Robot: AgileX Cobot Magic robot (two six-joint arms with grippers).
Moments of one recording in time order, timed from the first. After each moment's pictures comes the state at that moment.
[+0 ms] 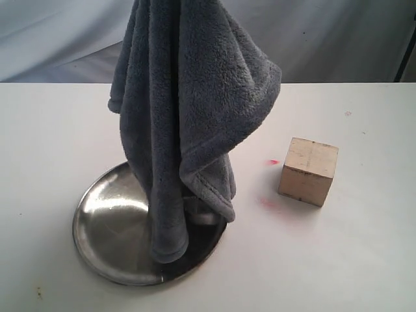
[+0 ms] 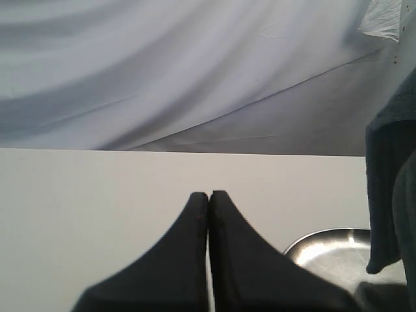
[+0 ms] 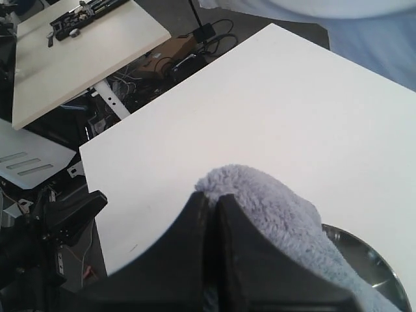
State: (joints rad) left arm -0.03 0.00 0.00 -0.04 0.15 0.01; right arm 0.42 1.60 -1.77 0.87 1.08 -0.52
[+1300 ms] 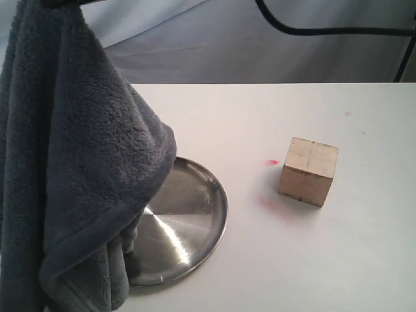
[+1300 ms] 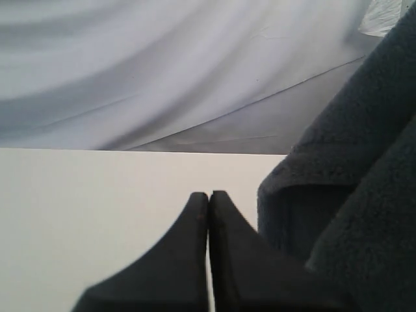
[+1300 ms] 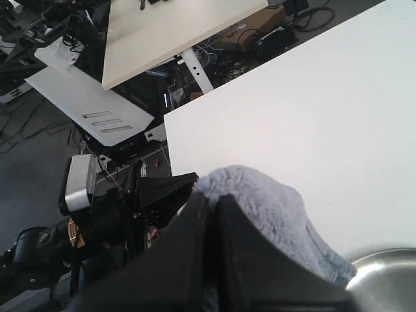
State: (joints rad) left arm -0.03 0.00 0.00 -0.04 0.15 0.01; right arm 0.65 1.68 -1.77 0.96 1.04 -0.58
